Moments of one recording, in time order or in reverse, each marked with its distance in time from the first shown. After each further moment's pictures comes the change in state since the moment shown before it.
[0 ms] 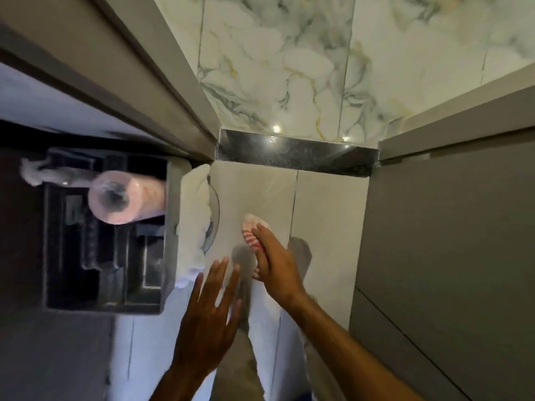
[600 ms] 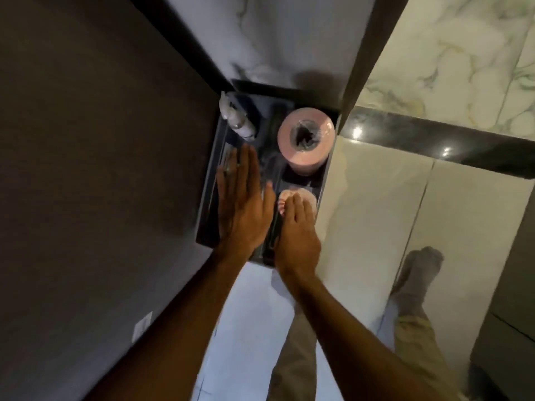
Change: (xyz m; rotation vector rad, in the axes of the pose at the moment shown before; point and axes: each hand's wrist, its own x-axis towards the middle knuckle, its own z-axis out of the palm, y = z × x) left_hand -0.002 -0.203 -0.119 0.226 0.399 -0.311; right_hand 0.000 -0.045 0.283 -0.733 0.204 -0.250
